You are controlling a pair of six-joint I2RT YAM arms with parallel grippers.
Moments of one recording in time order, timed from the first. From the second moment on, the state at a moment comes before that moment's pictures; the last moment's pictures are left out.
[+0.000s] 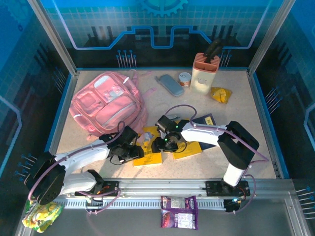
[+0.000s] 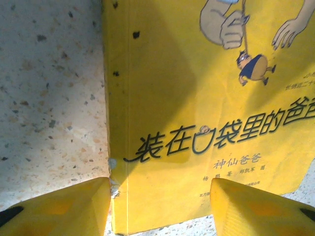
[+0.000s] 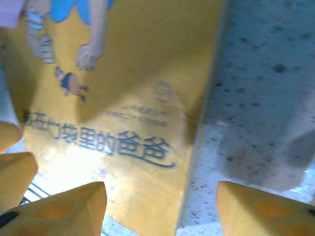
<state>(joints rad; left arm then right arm) -0.67 1.20 0.56 -0.62 0.21 -0.96 0.88 1.73 1.03 -0.54 -0.34 0.75</state>
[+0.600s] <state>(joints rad) -0.63 1.24 0.51 -0.50 0.19 -1.03 0.90 1.81 1.08 -0.53 -0.36 0.76</state>
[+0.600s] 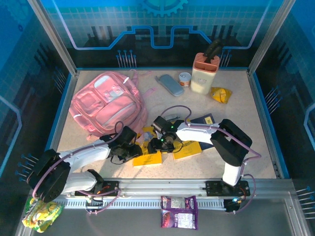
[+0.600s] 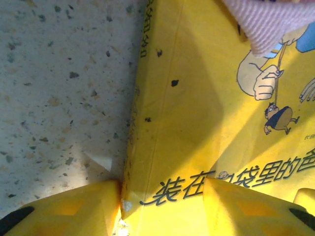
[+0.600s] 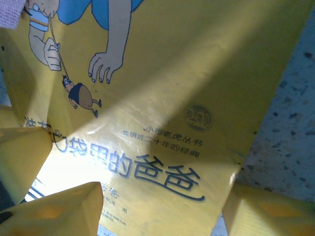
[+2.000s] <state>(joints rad) -0.64 1.29 0.56 -0.56 0.18 -0.98 0.85 1.69 1.02 -0.47 -0.48 0.84</state>
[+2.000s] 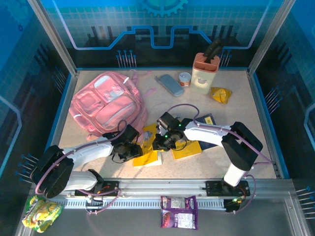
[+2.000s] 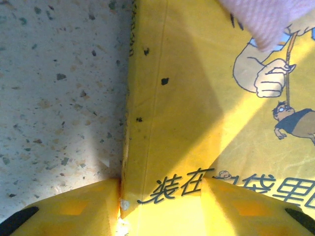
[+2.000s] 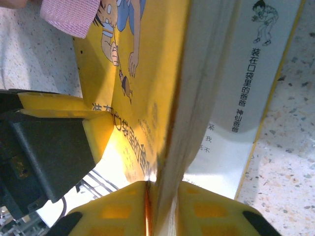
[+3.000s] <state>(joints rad) -0.53 0.87 0.62 -0.60 0.33 -0.96 0.76 1.33 0.99 -0.59 -0.49 0.82</state>
